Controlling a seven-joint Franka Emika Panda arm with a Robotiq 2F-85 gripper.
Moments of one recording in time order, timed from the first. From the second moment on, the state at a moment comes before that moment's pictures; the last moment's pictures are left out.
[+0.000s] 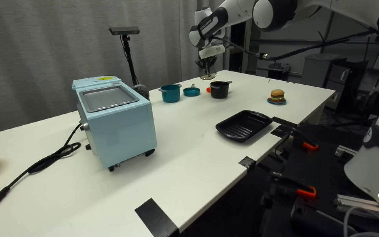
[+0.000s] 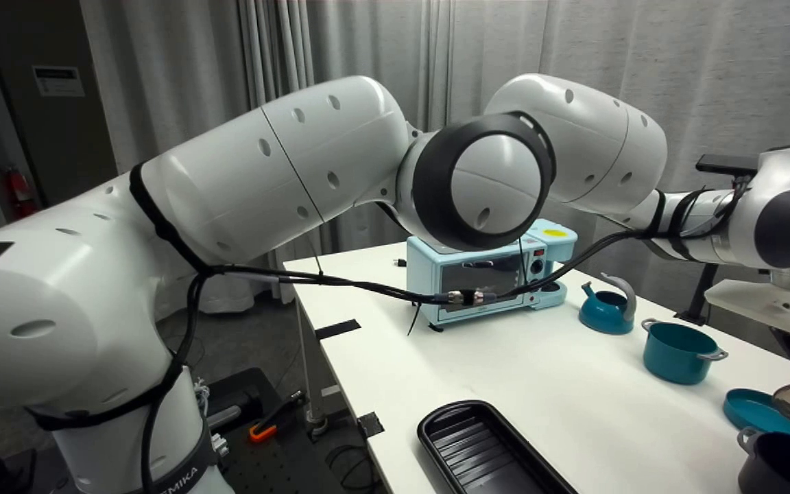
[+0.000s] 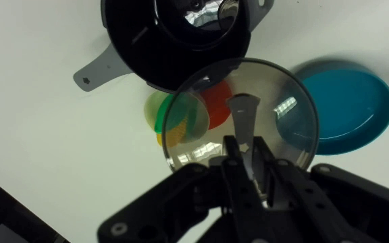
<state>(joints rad) -0.37 1.16 -0.24 -0.78 -0.06 2.21 0.27</state>
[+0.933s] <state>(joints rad) -0.33 1.37 -0.24 -0.54 -0.06 2.21 0.52</state>
